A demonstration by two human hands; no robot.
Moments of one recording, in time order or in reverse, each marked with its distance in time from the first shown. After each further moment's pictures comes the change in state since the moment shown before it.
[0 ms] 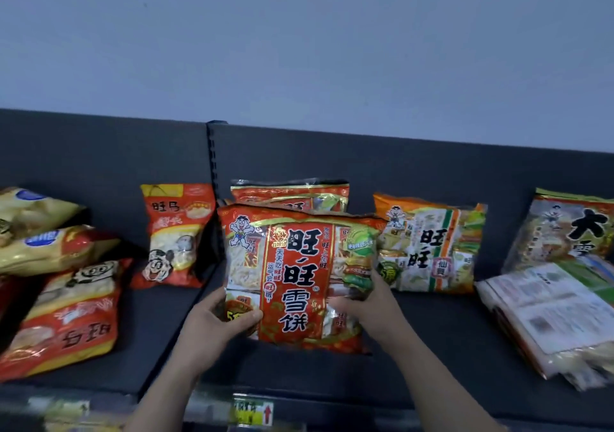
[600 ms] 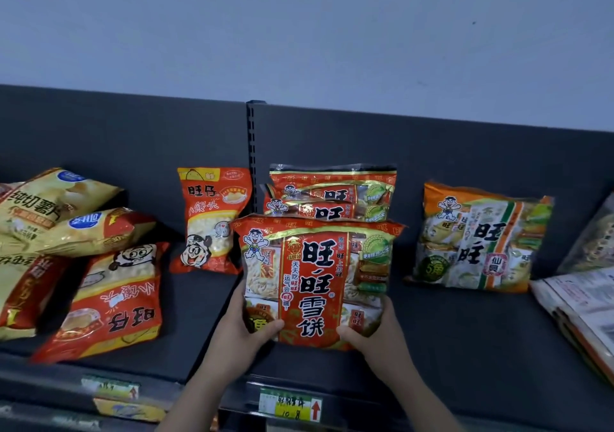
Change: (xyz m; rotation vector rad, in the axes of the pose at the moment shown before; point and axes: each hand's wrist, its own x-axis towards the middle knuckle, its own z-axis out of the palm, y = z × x) left_hand 0.004 -0.039 -0.027 0.199 0.023 0.033; right_hand 0.001 0.057 0.078 -0.097 0.140 0.063
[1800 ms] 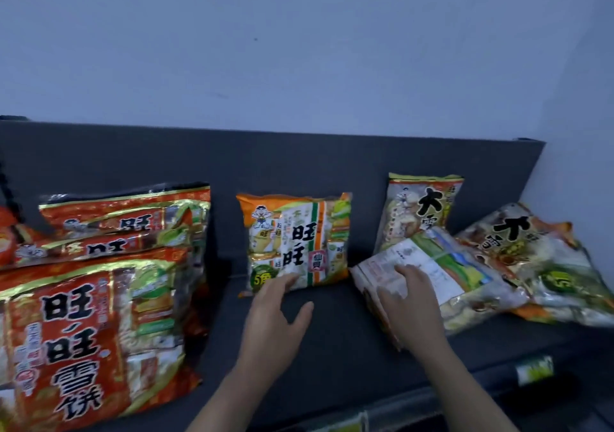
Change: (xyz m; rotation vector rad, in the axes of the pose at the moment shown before) left_hand -0.012 0.167 0.272 0.130 -0.185 0.412; right_hand -0.032 0.003 -0.303 -0.629 0.599 0.031
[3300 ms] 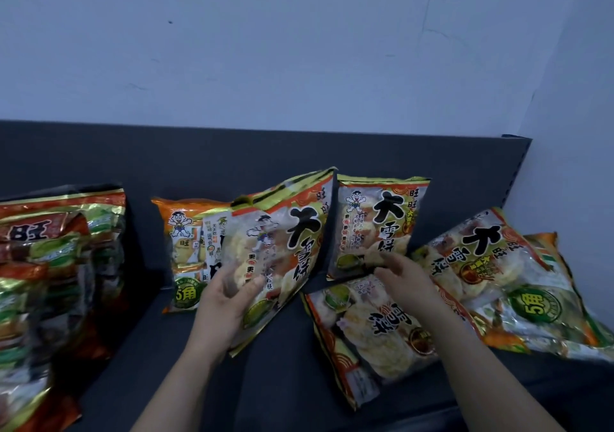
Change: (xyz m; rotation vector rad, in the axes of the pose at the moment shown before) left_hand 0.062 0.023 0.093 -0.558 0.117 -0.218; right_hand 0.128 0.092 -0.067 0.232 -0.250 0.033
